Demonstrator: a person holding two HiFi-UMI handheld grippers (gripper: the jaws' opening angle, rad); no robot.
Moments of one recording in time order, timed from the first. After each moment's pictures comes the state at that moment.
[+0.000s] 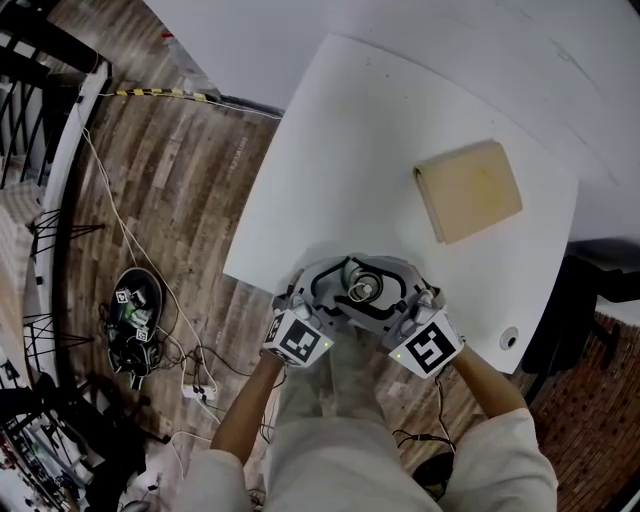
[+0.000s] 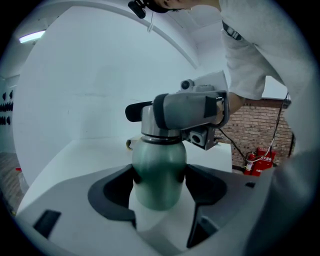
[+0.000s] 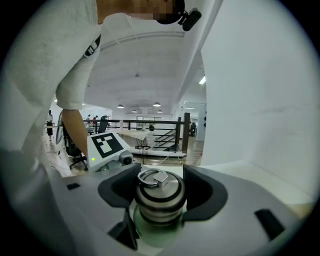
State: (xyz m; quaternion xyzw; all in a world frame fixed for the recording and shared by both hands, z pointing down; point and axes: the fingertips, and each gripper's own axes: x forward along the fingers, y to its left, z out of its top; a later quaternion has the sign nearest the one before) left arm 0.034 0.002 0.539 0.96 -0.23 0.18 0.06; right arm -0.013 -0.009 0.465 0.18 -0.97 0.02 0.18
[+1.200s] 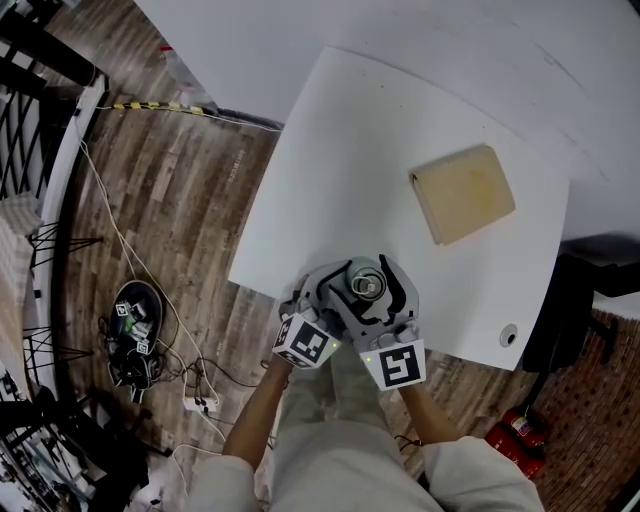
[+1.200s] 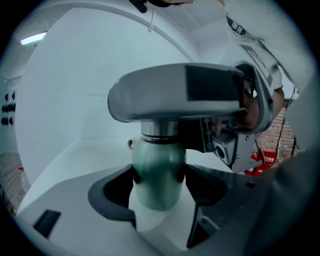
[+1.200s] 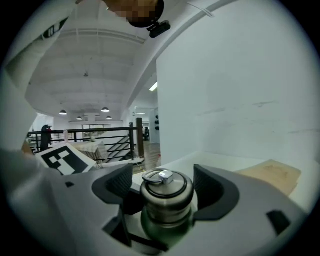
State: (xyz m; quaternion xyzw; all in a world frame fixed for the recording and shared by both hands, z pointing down) left arm 0.034 0.002 0.538 0.95 -0.24 0.18 0.06; right arm -0.002 -0.032 0.456 0.48 -0.87 0.09 0.09
